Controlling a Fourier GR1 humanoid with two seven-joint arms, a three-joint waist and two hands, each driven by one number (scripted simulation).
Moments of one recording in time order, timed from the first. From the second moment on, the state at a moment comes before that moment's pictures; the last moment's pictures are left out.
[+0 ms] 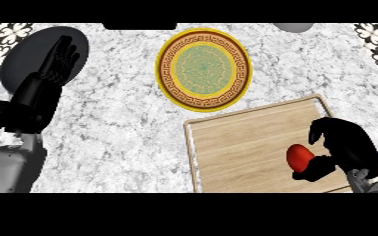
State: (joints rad) left arm -0.25 0.39 -0.02 -1.60 0.16 0.05 0.08; right arm -0.10 -0.72 0.46 -1.65 0.63 0.04 0.71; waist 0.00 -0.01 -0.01
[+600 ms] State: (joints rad) left arm -0.26 0.38 -0.01 -1.62 0.15 0.04 0.12; right arm -0.13 -0.83 0.15 -1.46 0.54 -0.09 0.34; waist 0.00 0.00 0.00
